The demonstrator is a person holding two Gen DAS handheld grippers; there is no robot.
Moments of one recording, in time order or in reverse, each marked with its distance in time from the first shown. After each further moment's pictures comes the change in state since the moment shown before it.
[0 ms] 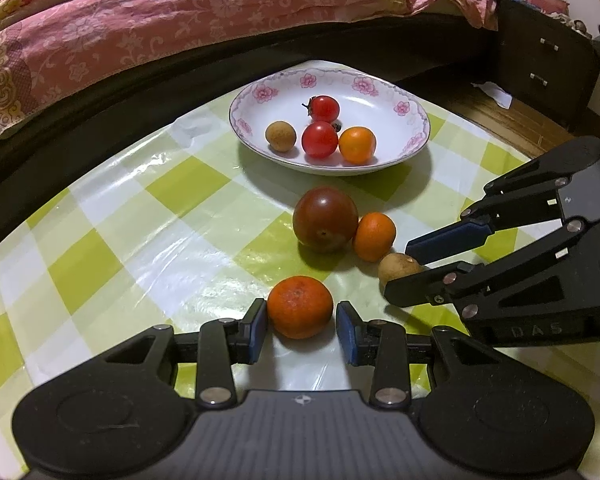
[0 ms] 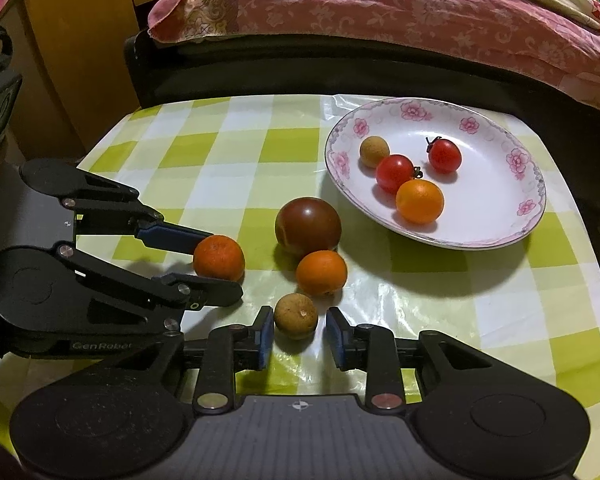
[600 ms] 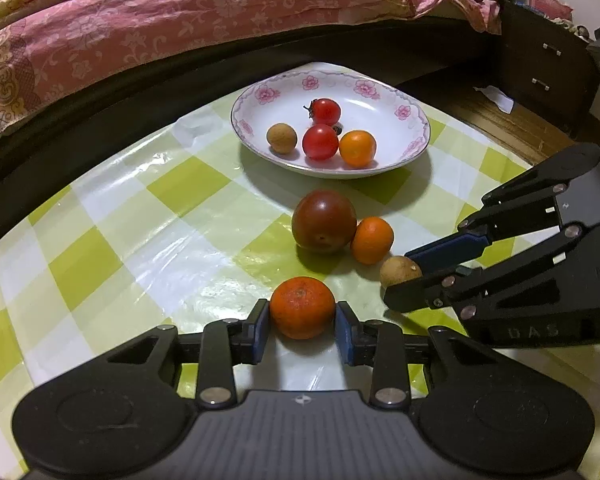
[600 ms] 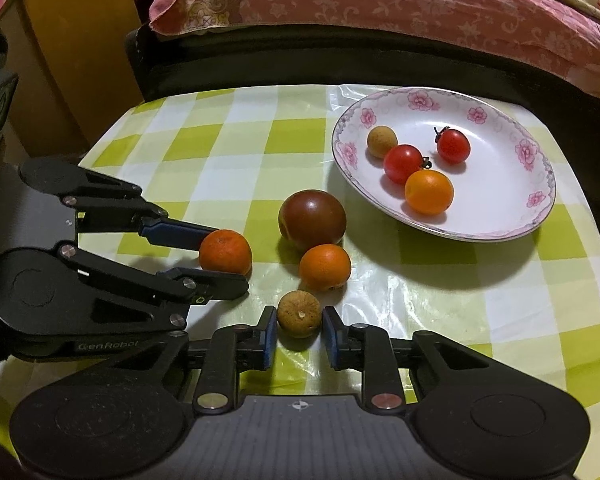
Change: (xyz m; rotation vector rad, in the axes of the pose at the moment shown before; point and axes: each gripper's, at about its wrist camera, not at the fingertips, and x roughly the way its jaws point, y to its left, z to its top) left arm -0.002 0.000 0.001 -0.020 -0.005 -0.004; right arm 0.002 0.002 0.000 0.013 0.030 0.020
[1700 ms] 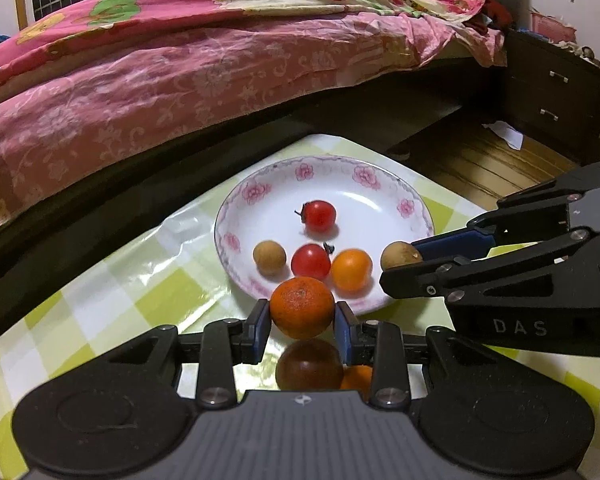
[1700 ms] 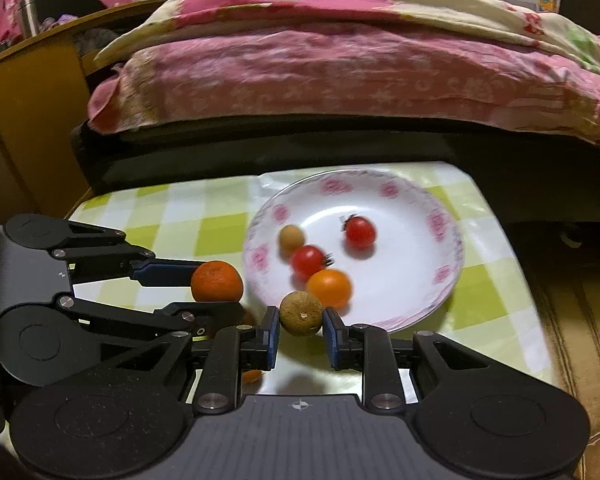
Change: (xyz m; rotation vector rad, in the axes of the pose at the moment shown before) left arm 0.018 -0.020 0.072 0.020 -0.114 0.053; right arm -0.032 -0.047 0.034 0.104 -0.181 -0.118
